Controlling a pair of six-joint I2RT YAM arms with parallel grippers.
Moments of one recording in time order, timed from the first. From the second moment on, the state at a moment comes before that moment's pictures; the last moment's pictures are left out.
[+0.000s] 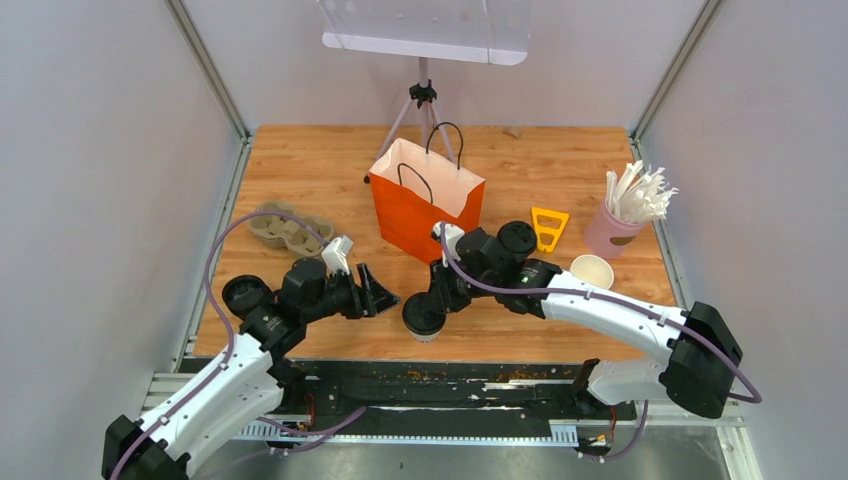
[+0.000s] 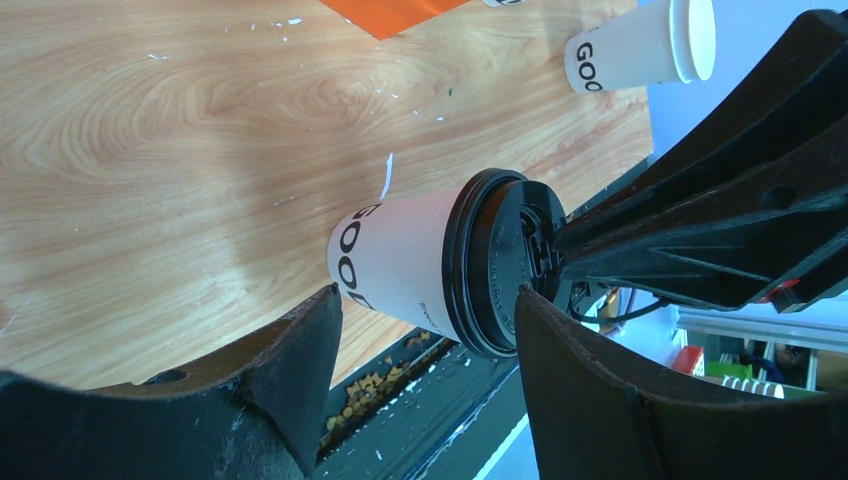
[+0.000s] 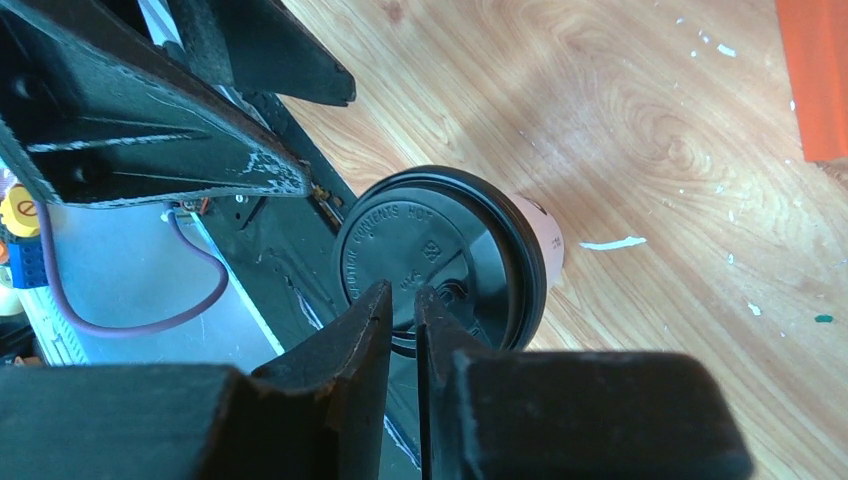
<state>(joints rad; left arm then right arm) -0.57 0.65 0.41 -0.24 0.33 -0.77 0.96 1.28 0.92 -0.30 -0.24 0.51</state>
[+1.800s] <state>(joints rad) -0.59 0.76 0.32 -0.04 0.44 -0.82 0.95 1.28 0.81 -0.17 -0.28 0.52</state>
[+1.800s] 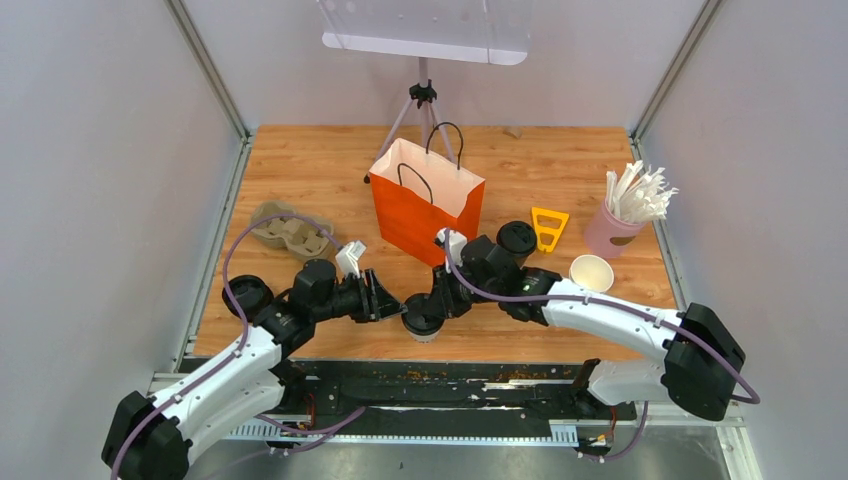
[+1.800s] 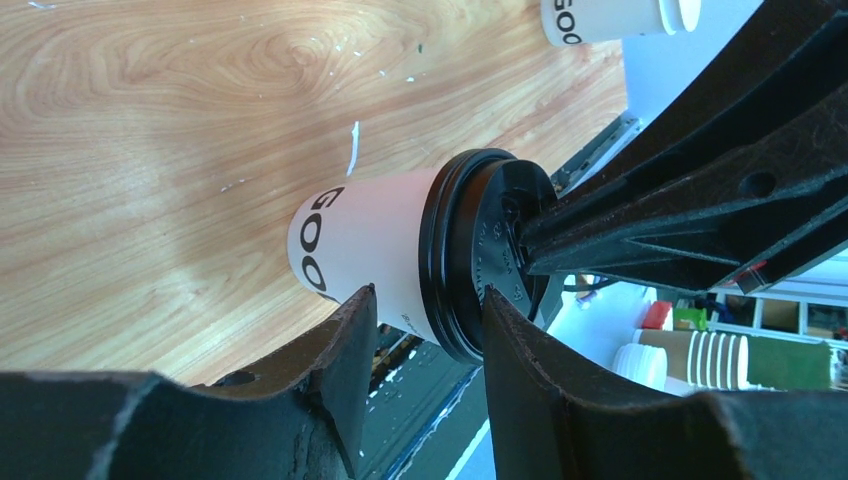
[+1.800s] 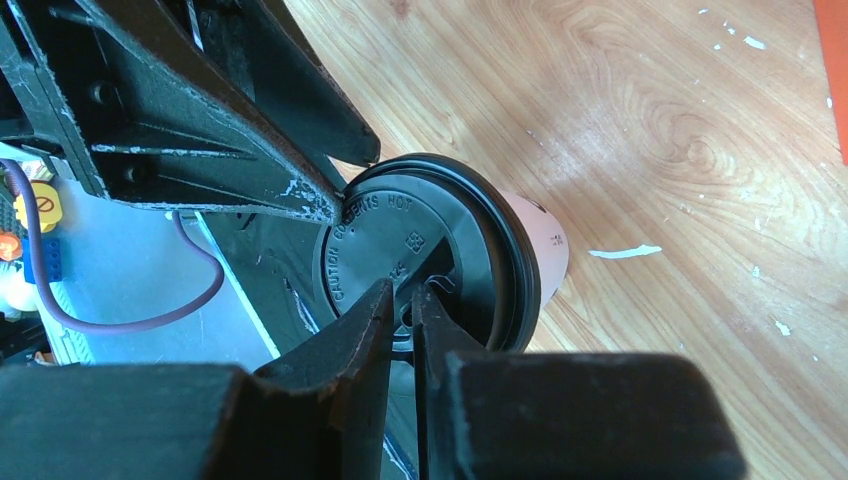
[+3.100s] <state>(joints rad) -0.62 0.56 0.23 -0.15 0.46 -1.06 0.95 1.26 0.80 -0.17 -0.31 0.54</state>
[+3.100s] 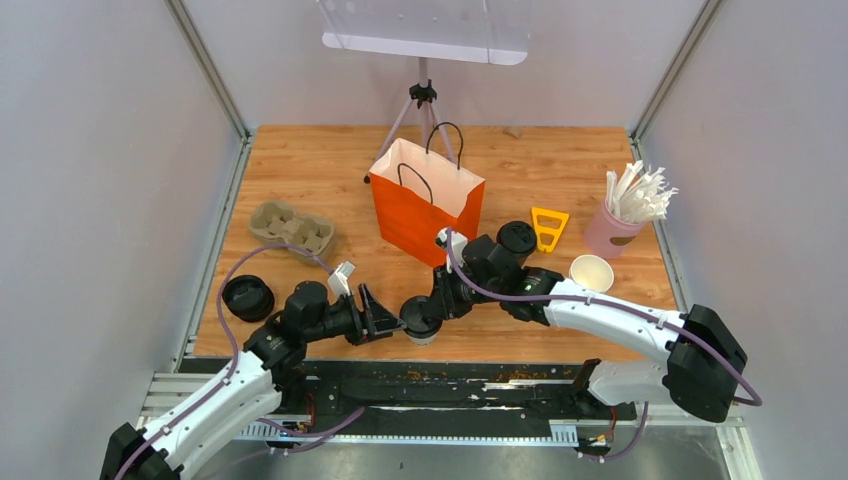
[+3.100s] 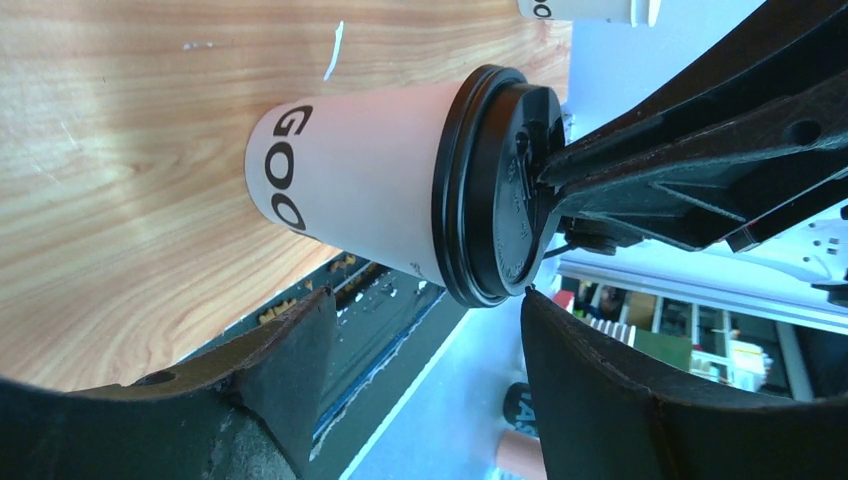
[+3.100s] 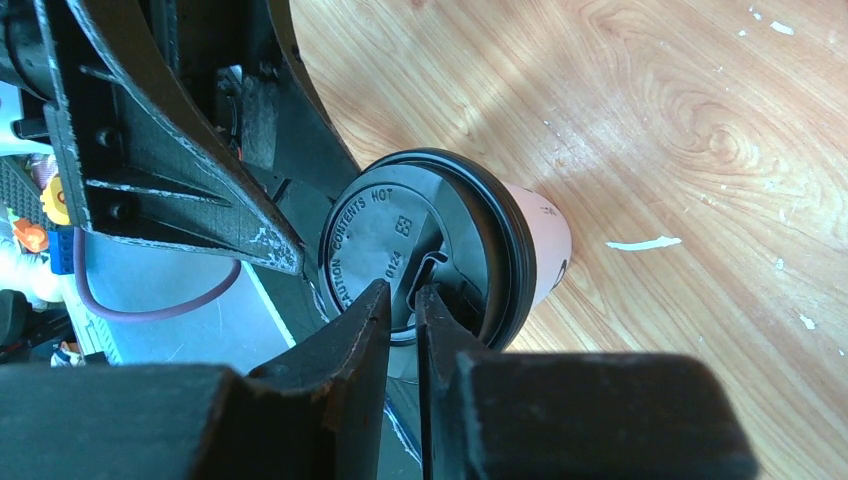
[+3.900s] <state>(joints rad) -0.64 0.58 0.25 -0.11 0.44 -1.15 0.98 1.25 0.84 -0.22 -0.35 0.57</state>
